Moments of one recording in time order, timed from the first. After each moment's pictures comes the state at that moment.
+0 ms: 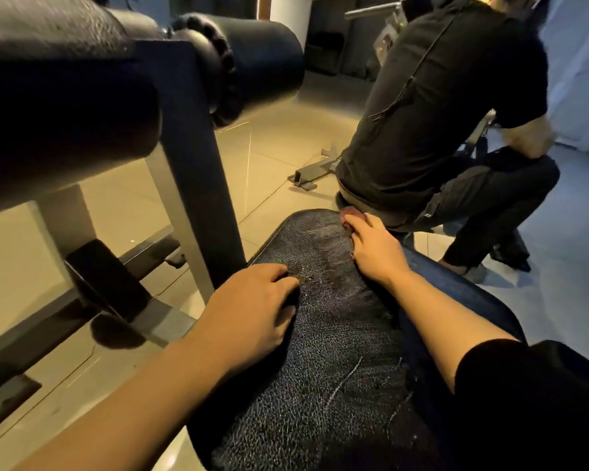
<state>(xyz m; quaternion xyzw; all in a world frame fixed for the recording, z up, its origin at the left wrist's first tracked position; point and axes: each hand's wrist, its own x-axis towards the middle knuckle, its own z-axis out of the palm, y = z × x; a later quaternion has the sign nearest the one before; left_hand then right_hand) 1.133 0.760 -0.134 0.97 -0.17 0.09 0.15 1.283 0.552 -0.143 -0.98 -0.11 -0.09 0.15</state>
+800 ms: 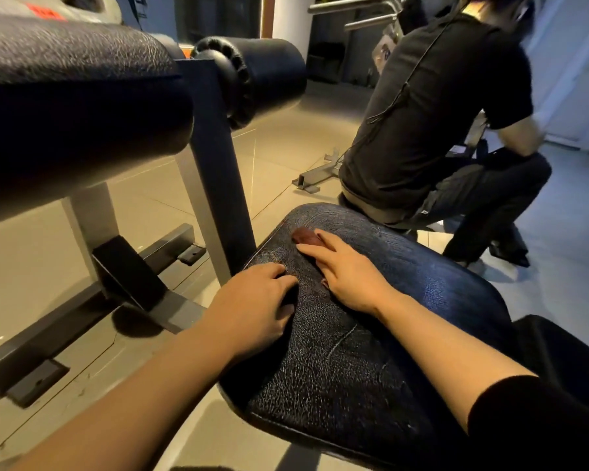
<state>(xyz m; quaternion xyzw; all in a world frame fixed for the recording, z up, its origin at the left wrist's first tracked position) 1.096 0.763 -0.130 0.98 -0.17 0.07 0.11 1.191 0.586 -0.143 -0.95 -0.27 -0.02 0.16</state>
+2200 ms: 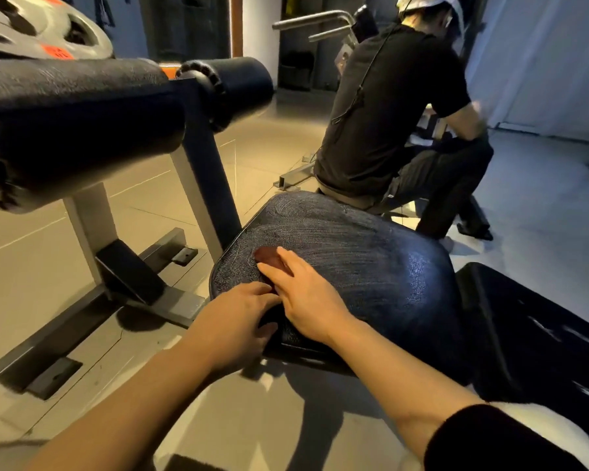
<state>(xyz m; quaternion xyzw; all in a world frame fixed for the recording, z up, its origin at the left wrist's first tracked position) 0.992 0.756 -0.124 0.96 -0.22 0.04 0.14 1.057 0.610 -0.155 -0.95 -0.26 -0.04 0.13</state>
